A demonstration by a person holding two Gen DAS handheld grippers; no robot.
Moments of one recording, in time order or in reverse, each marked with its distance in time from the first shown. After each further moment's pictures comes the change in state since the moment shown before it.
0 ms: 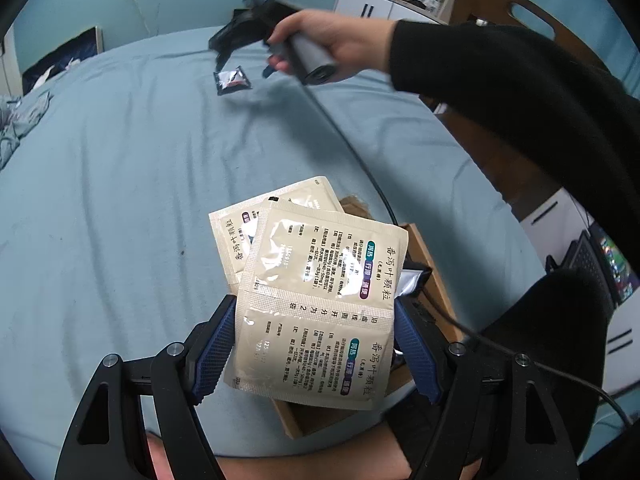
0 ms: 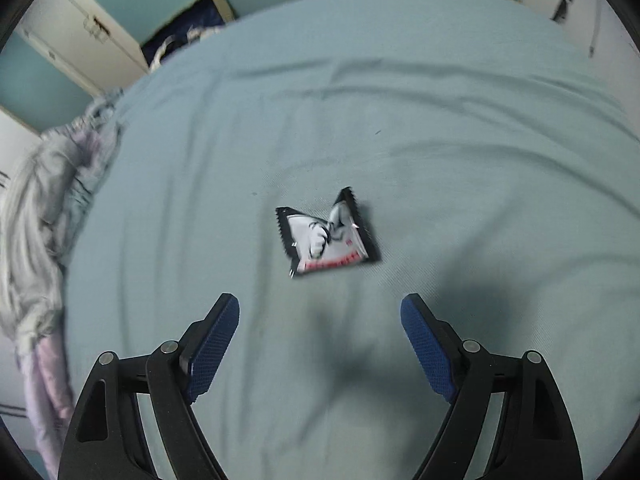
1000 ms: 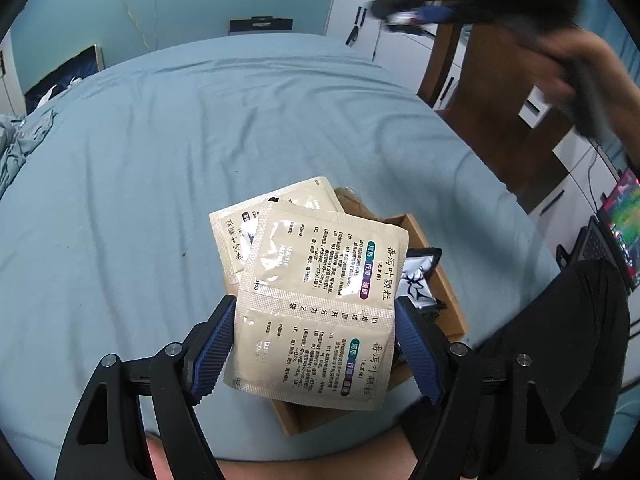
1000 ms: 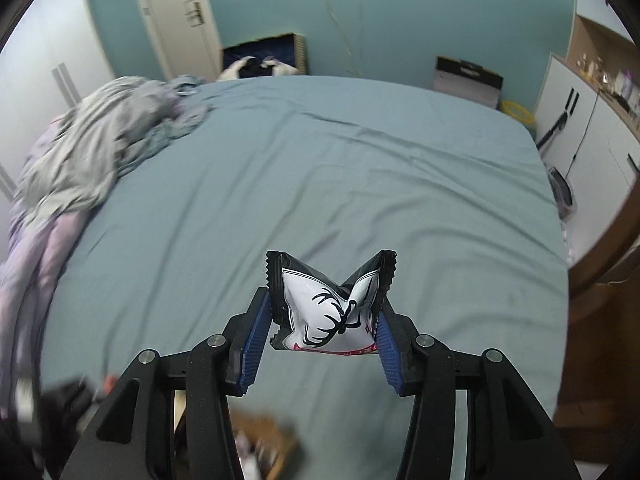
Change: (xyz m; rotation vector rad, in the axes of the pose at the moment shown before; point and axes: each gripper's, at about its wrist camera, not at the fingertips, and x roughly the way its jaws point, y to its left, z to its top) left arm -0.005 -0.017 -0.010 0.065 -0.038 0.056; right arm -0.226 0.016 -0.233 -0.332 -0.259 -0.023
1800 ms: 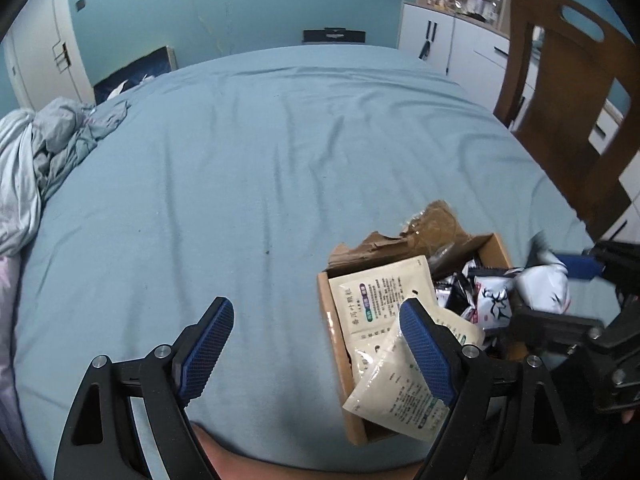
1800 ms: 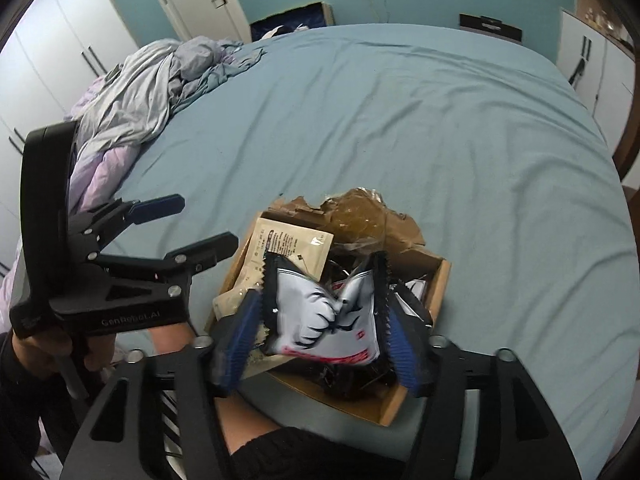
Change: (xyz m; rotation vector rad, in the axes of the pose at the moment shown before) left arm 0.001 0.025 -0.006 -0.092 -0.050 0.272; right arm 0.025 0.067 -0.130 0.088 0.072 0.111
